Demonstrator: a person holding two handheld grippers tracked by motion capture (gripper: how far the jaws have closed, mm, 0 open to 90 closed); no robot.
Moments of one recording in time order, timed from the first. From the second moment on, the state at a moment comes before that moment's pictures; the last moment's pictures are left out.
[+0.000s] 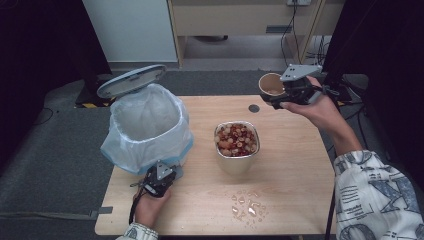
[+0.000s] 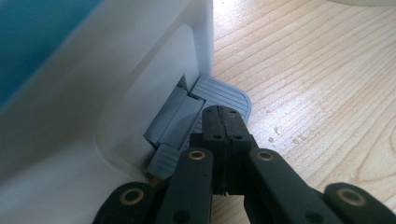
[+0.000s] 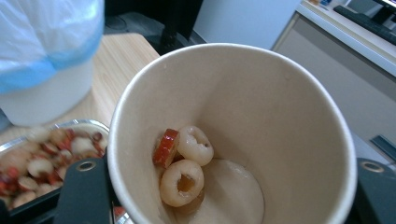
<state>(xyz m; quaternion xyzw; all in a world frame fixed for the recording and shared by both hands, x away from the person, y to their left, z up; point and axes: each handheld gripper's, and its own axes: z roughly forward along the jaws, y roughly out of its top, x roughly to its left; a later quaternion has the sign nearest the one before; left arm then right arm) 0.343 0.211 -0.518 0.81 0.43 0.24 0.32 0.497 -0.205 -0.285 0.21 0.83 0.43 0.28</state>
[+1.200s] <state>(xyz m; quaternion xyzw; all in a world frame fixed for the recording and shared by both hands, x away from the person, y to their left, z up) 0.342 0.210 -0.518 0.81 0.42 0.24 0.32 0.492 -0.113 -0.270 0.19 0.83 0.47 0.22</state>
